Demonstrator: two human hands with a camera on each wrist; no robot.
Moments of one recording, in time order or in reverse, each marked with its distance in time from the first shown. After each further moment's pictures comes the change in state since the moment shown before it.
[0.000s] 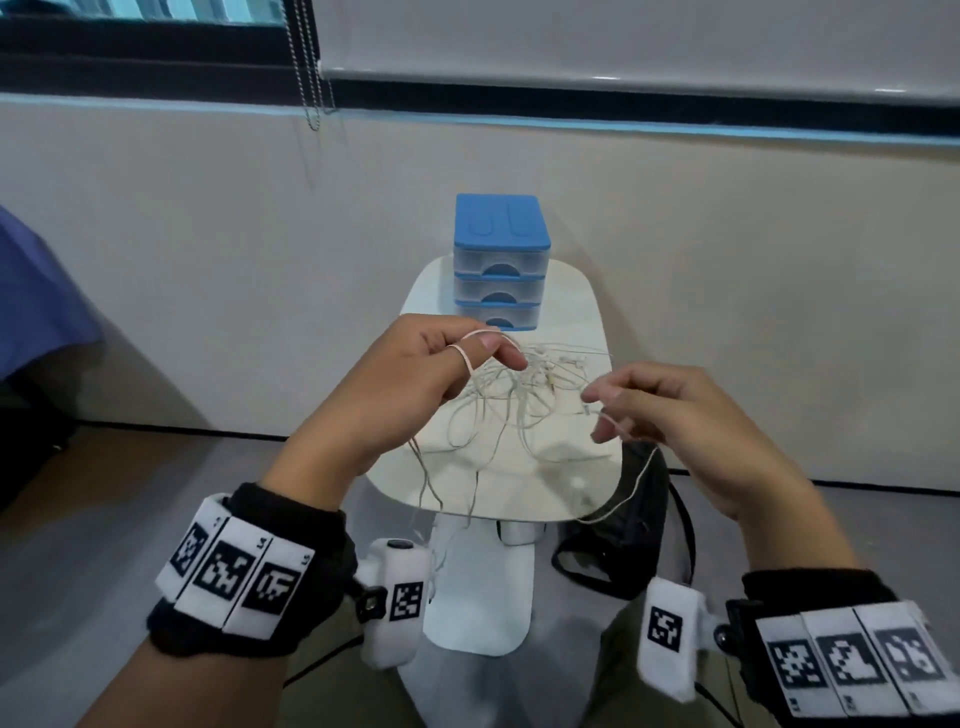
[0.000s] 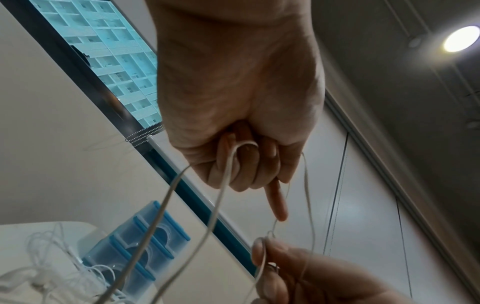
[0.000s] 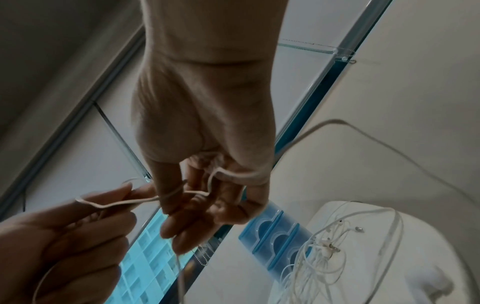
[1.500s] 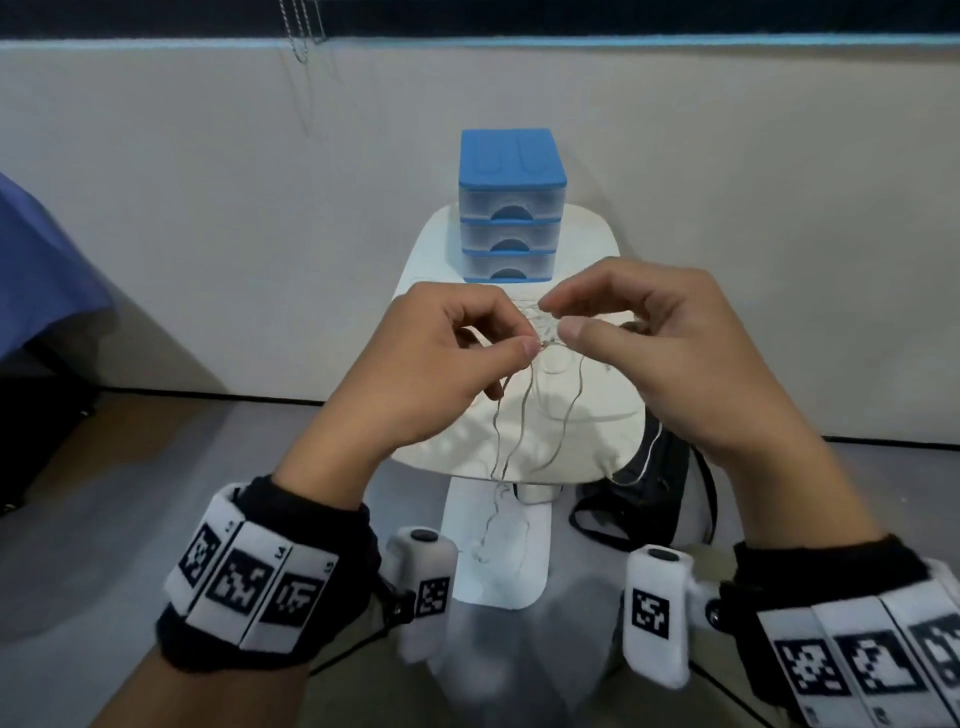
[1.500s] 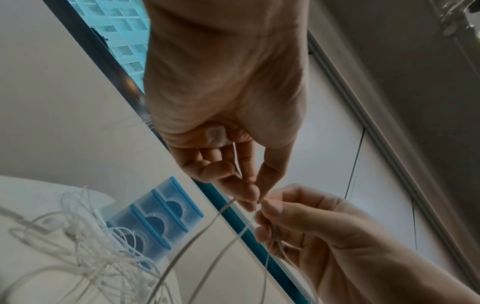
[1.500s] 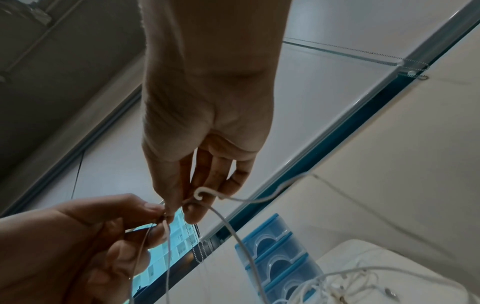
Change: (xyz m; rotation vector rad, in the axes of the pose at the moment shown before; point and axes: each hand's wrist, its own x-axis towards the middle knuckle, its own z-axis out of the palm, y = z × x) left_hand 0.000 -0.018 0.023 0.094 0.047 0.001; right_hand 0.001 -0.029 0.037 -0.093 0.002 -0.350
